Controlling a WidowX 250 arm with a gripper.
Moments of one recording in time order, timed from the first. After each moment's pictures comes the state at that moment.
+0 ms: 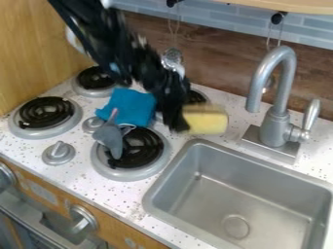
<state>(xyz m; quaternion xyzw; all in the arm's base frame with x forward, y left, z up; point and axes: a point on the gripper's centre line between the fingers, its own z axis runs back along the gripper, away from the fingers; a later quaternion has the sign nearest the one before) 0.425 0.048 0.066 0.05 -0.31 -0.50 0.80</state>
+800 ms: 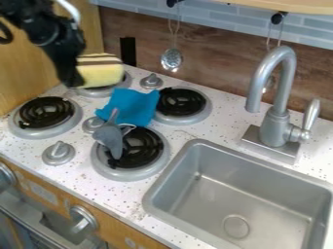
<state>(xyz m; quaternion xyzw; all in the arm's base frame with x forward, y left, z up) 0.310 0.208 0.132 0.23 -0.24 -0.29 0.90</state>
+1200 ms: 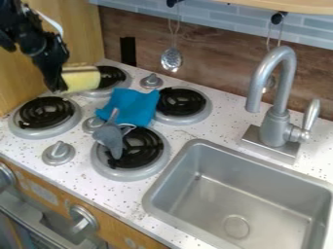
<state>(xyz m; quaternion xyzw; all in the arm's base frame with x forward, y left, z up) 0.336 0.286 0.087 0.21 -0.21 -0.25 0.92</state>
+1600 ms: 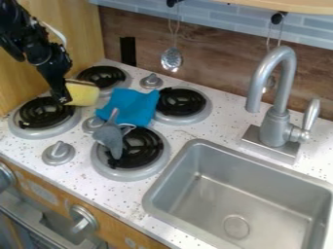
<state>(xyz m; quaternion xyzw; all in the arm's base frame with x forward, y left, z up) 0.347 0.306 0.058 0.18 -0.20 -0.21 0.94</state>
